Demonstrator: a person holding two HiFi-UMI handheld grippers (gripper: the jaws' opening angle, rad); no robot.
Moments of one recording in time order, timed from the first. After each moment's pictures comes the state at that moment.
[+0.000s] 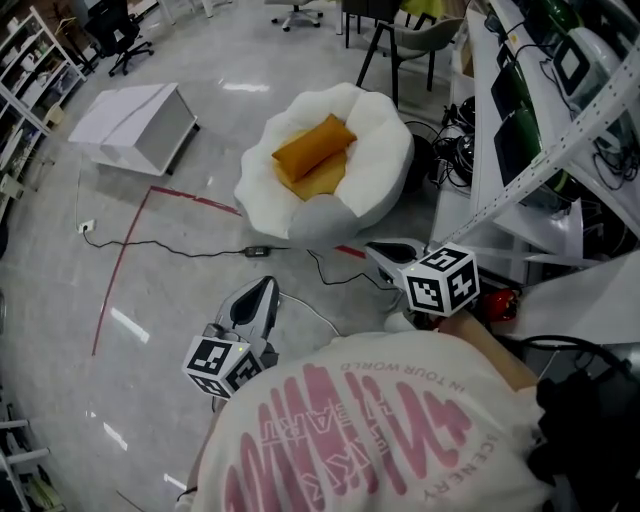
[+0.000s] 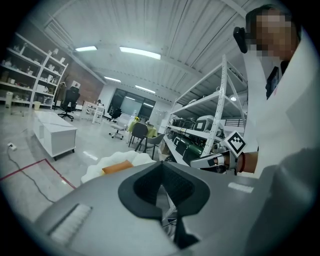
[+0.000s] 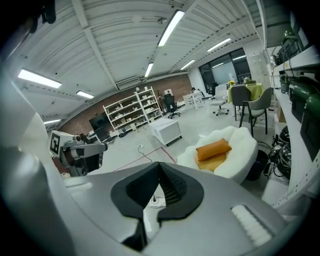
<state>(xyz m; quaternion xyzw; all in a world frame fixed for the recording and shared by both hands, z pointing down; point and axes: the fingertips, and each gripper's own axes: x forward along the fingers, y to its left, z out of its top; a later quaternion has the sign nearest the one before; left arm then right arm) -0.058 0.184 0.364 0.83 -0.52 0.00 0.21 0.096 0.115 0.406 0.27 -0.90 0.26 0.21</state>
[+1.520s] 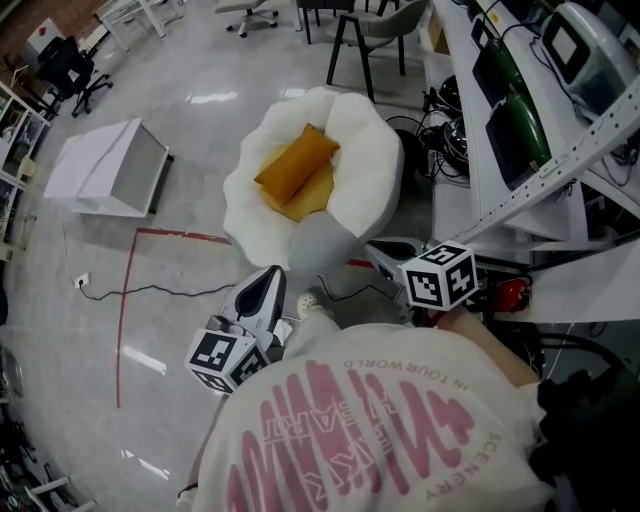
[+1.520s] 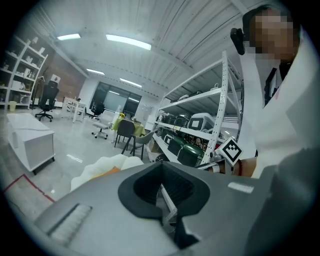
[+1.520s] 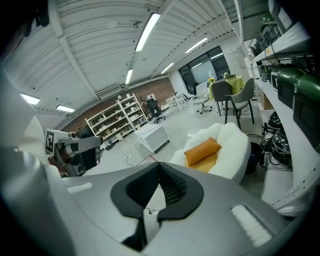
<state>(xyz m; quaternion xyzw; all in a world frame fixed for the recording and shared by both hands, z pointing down) -0.056 0.035 0.349 0.88 -0.44 0.03 0.19 0.091 0.001 0.430 0.35 -0.87 0.32 0.18</state>
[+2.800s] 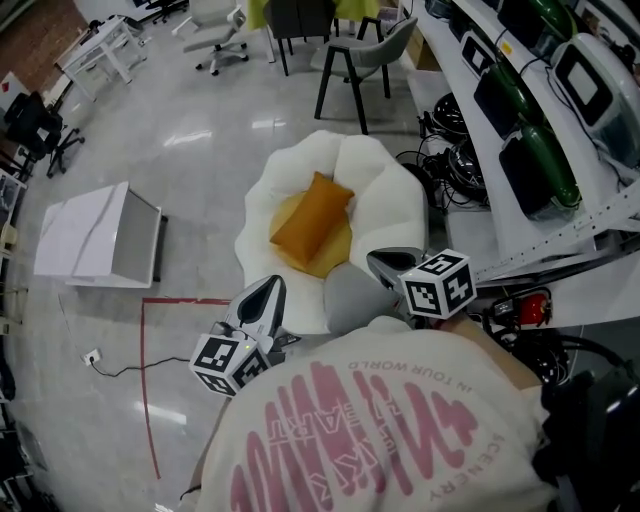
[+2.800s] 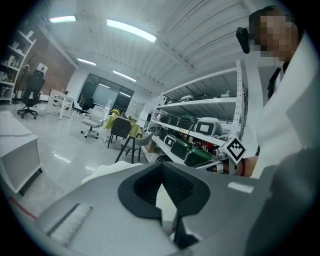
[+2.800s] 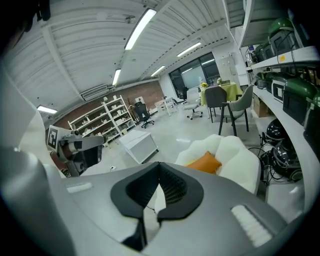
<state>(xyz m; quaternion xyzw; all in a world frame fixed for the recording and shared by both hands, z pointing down) -0.178 -0.181 0.356 0.91 -0.37 0.04 0.20 -0.016 -0.182 0.417 0.42 -0.83 0.31 0.17</state>
